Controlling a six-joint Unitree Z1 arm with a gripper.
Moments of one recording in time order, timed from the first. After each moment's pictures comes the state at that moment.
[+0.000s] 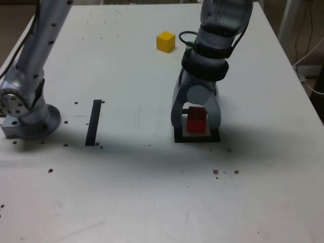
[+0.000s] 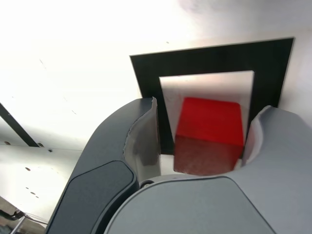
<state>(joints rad) 0.01 2.17 -1.59 1.27 -0.07 0.13</state>
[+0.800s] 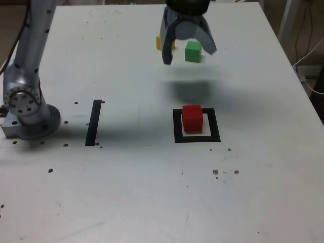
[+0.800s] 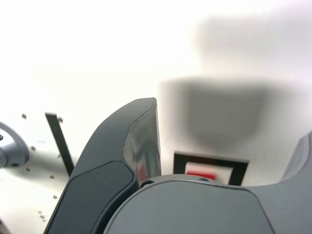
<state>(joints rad) 0.36 2.08 -1.75 1.42 0.12 0.25</state>
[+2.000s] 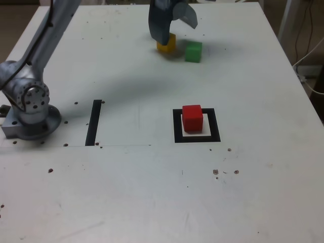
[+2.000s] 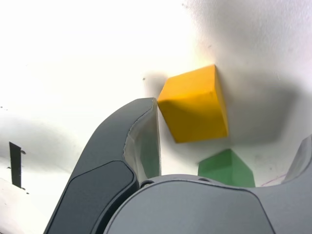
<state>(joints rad) 0.77 2.41 -2.21 1.60 0.04 0.18</state>
